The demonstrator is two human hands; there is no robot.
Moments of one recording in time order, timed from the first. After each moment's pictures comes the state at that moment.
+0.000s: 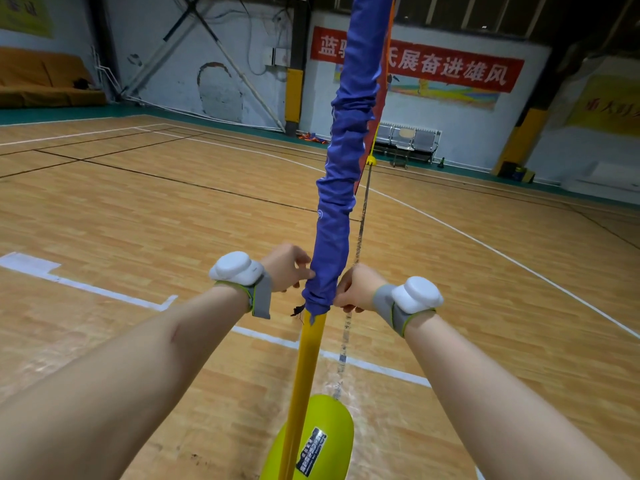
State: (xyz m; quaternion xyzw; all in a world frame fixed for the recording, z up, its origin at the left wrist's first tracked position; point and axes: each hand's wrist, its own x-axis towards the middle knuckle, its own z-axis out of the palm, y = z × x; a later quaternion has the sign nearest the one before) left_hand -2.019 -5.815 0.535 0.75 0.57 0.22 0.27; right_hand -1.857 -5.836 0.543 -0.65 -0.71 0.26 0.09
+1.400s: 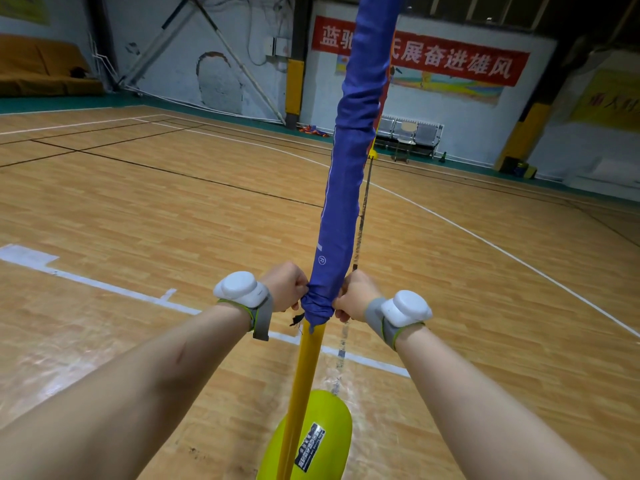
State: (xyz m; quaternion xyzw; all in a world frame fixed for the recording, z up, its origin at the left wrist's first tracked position) left_hand -2.017 -5.806 0.499 0.76 0.58 0.14 0.26; right_hand -1.861 -5.822 0.510 -0.69 -0.68 0.23 0.12
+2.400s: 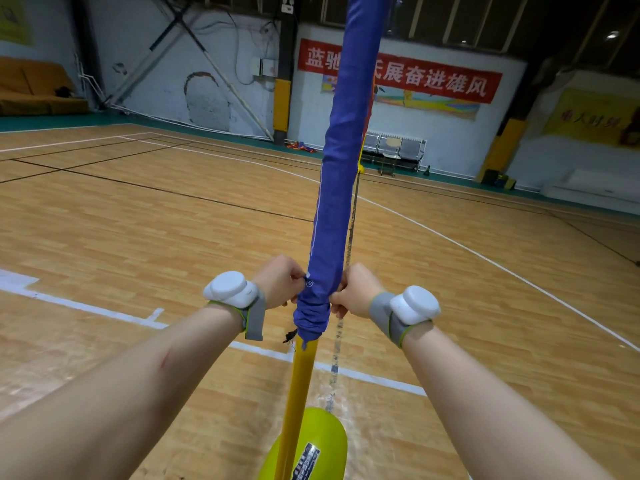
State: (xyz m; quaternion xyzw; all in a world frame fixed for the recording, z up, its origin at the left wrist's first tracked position) left_hand -2.019 -5.800 0.526 0.77 0.54 0.25 0.24; right_hand -1.857 -5.829 0.554 -0.67 -0.70 0.21 0.14
